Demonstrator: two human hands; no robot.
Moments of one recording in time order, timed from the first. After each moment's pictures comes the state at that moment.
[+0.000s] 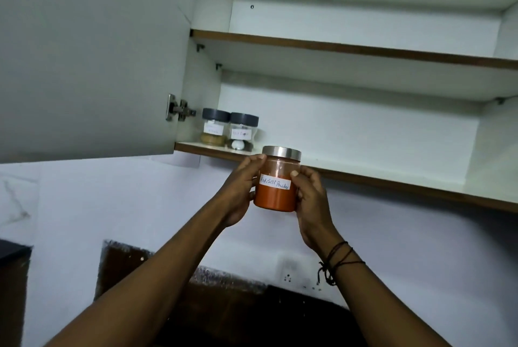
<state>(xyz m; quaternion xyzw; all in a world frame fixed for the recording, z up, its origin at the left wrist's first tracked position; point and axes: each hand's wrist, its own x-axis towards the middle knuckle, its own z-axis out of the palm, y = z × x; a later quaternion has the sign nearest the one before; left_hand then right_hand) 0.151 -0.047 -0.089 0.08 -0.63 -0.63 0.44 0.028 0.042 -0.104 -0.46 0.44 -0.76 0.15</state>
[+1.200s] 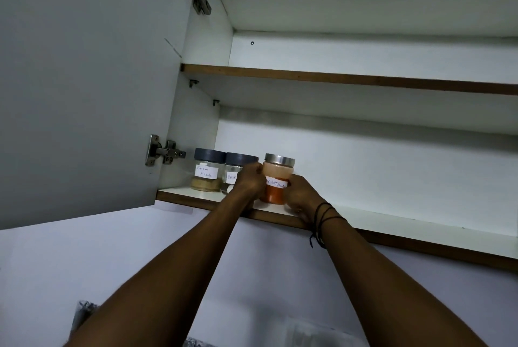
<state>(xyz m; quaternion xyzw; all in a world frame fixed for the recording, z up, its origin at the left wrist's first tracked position) 0.047 -0.183 0.016 0.28 -0.73 -0.36 0.51 -0.049 -0.098 0.015 -0.53 0.70 -0.48 0.01</state>
